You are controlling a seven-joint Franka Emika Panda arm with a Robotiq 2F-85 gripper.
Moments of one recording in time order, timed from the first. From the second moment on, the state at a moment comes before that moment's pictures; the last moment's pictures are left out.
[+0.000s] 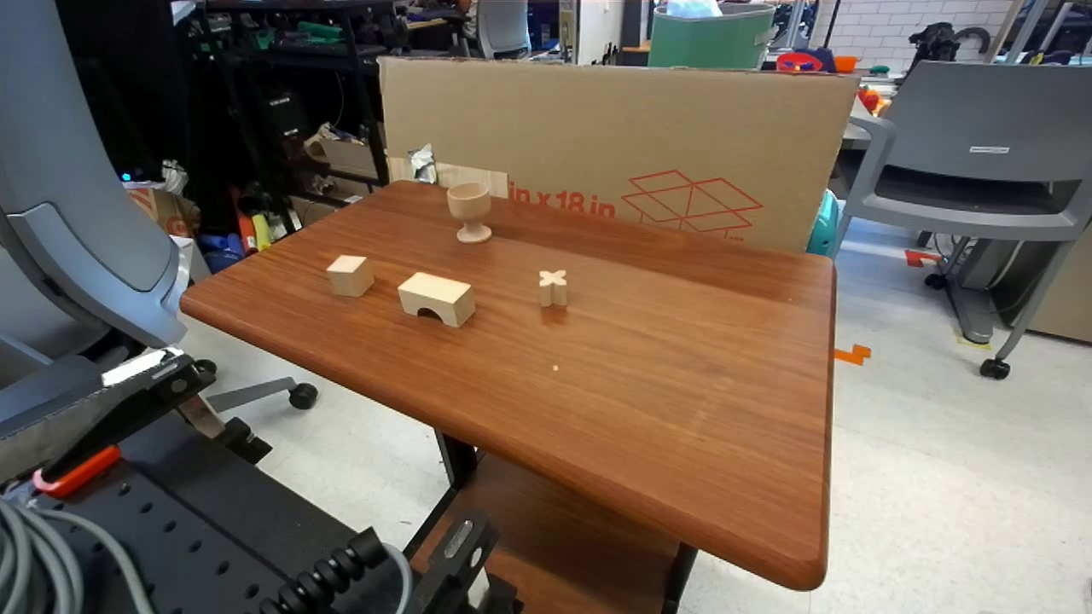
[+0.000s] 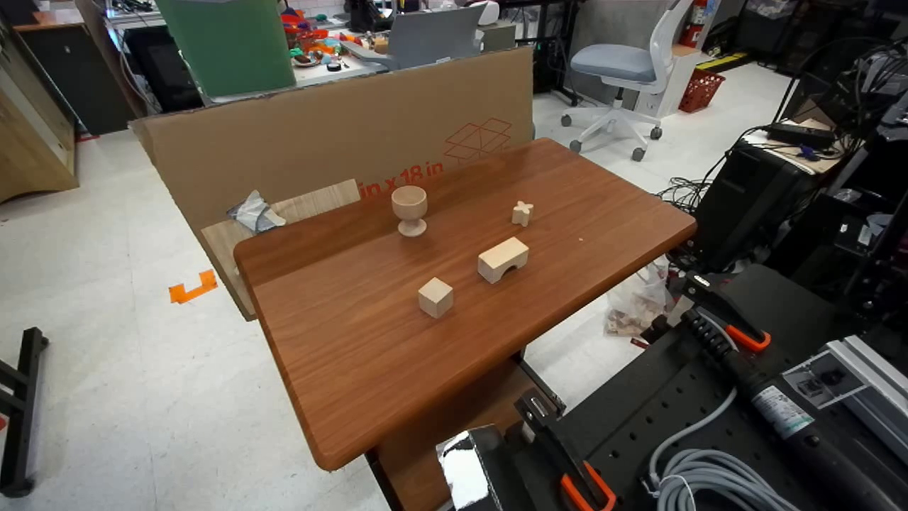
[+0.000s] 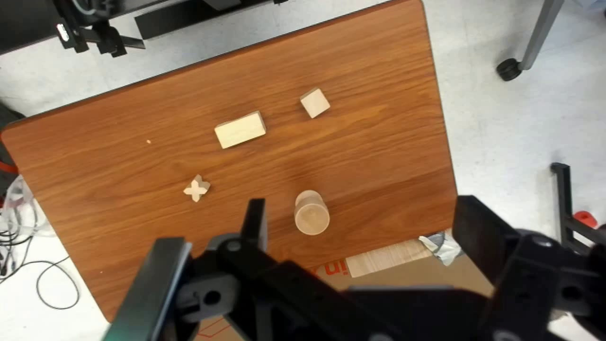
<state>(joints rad) 0.08 -0.04 0.16 -2.04 0.03 2.00 0.46</state>
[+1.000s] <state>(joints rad) 0.11 0.47 0.06 -1.76 -0.05 2.15 0.48</state>
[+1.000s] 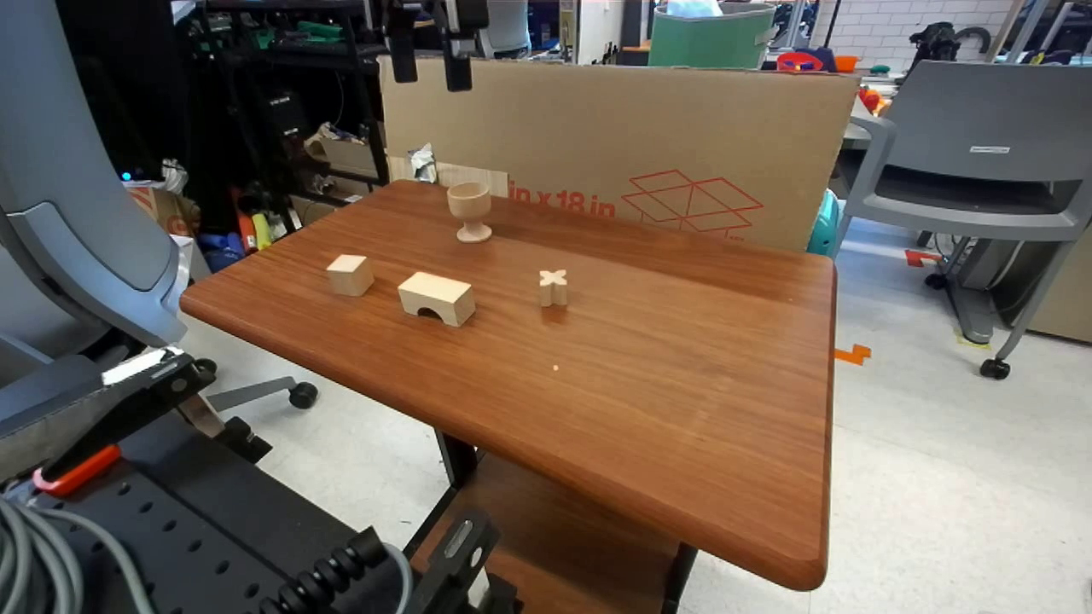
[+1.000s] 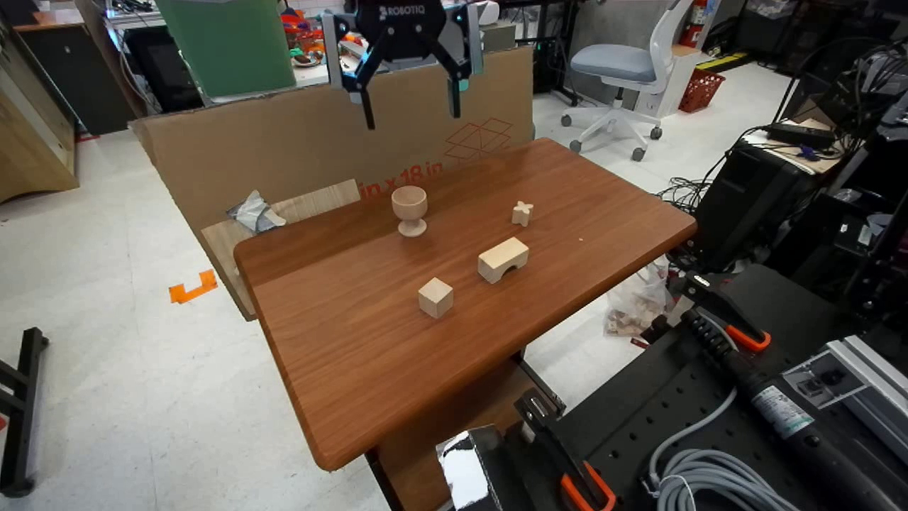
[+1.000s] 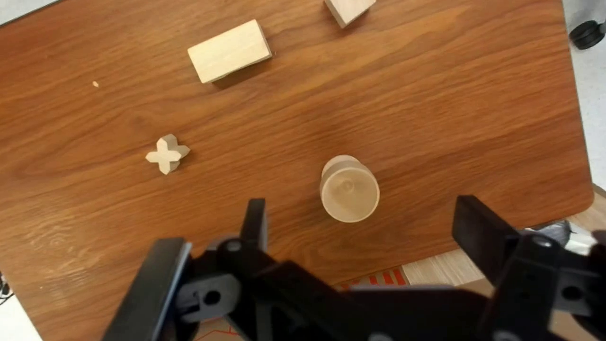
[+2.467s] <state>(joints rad) 0.19 0.85 -0.04 -1.44 -0.05 2.05 0.52</state>
